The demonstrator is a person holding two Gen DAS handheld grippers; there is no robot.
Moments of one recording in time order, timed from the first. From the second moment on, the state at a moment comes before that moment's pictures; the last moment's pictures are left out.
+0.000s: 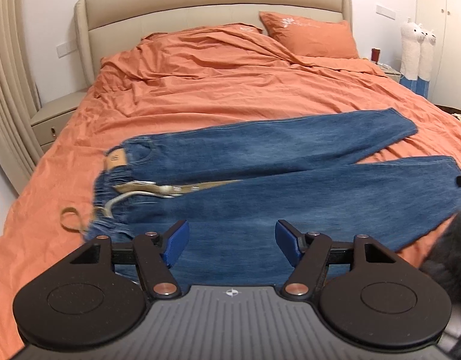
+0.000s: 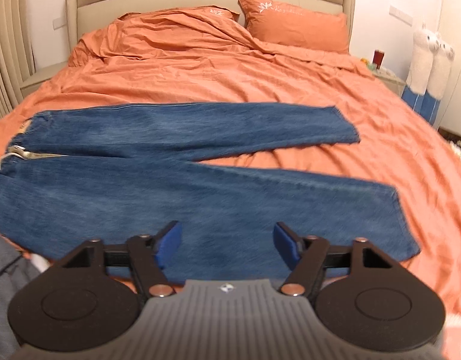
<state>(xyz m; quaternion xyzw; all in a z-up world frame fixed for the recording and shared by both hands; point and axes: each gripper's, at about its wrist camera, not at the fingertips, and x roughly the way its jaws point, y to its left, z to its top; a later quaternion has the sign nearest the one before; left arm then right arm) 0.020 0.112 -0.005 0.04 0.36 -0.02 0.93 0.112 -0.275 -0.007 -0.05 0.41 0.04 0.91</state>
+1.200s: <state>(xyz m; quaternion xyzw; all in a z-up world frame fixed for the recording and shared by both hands) 0.097 0.362 -0.124 -0.25 0.46 -0.05 0.85 0.190 -0.340 -0.058 -0.03 0.47 -0.02 0.88</state>
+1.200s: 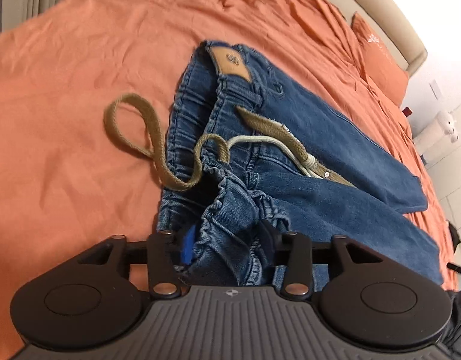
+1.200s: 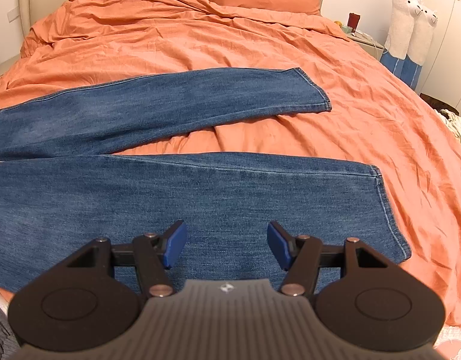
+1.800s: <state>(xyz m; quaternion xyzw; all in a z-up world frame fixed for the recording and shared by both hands) 0.115 0.340 -0.115 -0.15 0.58 0.05 0.80 0.189 -0.348 -0.056 -0.01 0.48 -0.02 0.88</state>
